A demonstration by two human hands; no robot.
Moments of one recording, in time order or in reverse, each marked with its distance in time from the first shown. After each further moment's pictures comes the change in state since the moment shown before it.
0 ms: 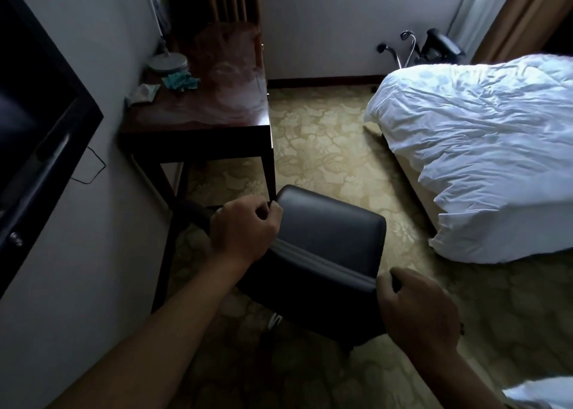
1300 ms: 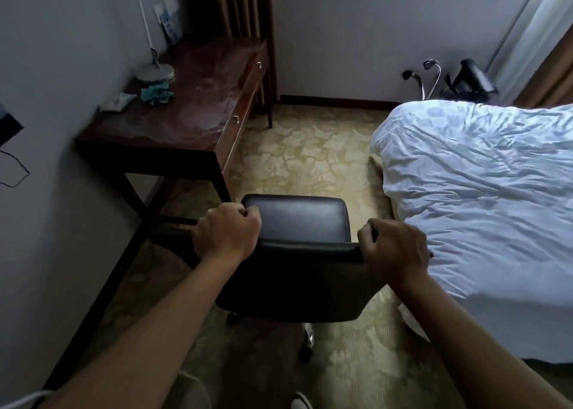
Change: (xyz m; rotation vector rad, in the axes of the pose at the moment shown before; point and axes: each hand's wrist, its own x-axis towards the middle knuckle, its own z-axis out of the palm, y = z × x) left_hand 0.122 0.263 0.223 0.249 0.023 -0.502; right_hand 0.398 0.238 -0.021 0.084 0.014 -0.516
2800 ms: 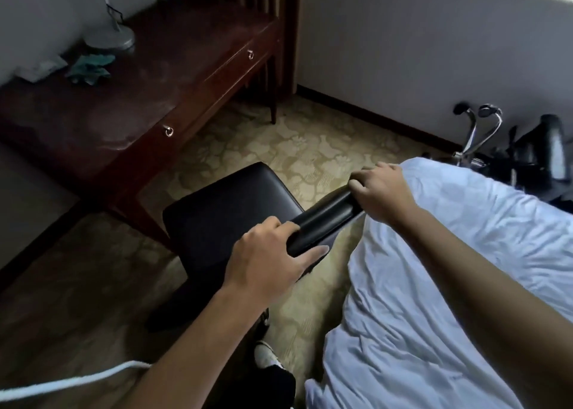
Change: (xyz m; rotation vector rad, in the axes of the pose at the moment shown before) left_hand 0.213 0.453 0.253 -0.023 -0.128 0.136; right_hand 0.566 0.337 0.110 -0.043 -0.497 -0.454
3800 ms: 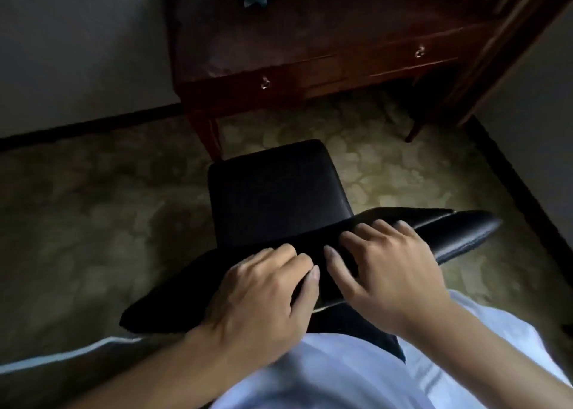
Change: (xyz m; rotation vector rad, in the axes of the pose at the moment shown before) left_hand 0.178 0.144 0.078 0.029 0.285 -0.532; right_hand 0.176 0.112 -0.004 0.022 -0.065 -0.969
